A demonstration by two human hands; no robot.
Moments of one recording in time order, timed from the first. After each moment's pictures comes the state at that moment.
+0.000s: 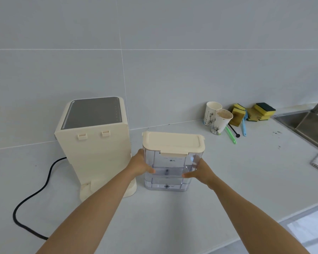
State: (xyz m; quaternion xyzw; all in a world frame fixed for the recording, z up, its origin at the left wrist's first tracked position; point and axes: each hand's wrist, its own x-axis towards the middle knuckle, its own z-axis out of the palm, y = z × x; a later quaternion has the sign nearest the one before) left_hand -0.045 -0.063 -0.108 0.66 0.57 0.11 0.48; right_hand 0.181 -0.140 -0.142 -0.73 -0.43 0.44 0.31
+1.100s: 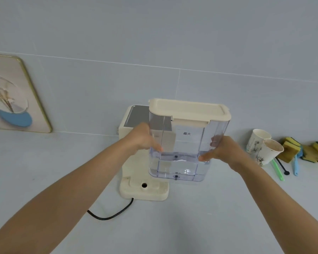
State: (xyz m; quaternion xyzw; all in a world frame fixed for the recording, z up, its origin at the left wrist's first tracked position) left_hand -0.151 -0.092 0.037 0.61 0.62 0.24 0.43; right_hand 0.080 -0.132 0.042 -0.63 -0.57 0.41 0.33
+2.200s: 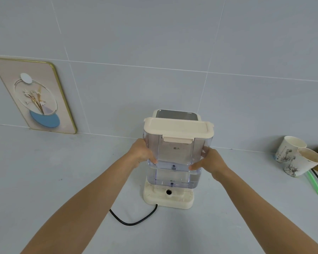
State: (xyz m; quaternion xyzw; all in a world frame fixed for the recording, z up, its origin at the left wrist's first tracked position) left_hand -0.229 -0.073 -0.026 0.48 0.68 0.26 0.49; right_hand -0.011 -0.080 -0.042 -0.64 -0.51 0.48 0.31
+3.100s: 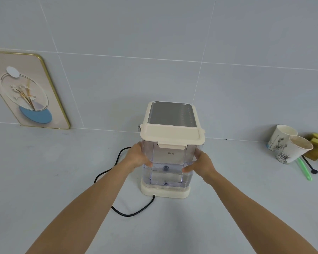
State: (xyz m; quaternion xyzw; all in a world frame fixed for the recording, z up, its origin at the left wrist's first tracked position) left_hand -0.232 -0.075 -0.057 0.53 0.65 0.28 0.47; right_hand -0.013 -0.075 -0.085 -0.64 -0.52 0.47 0.32
